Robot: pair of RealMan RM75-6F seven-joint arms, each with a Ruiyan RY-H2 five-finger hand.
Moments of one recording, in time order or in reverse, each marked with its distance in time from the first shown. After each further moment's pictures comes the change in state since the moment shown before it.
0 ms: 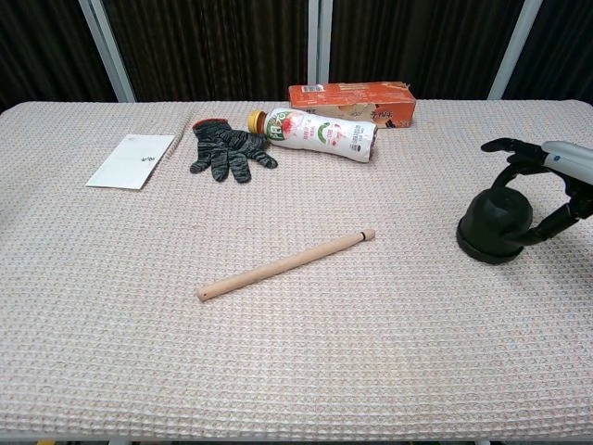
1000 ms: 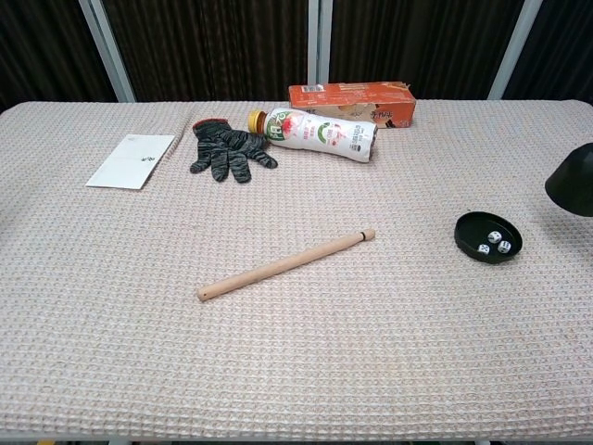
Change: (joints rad) left arm -0.007 0.004 0.000 -0.022 0.001 -0.009 0.034; right arm -0.095 0.109 0.027 0.054 0.014 0.090 0.145
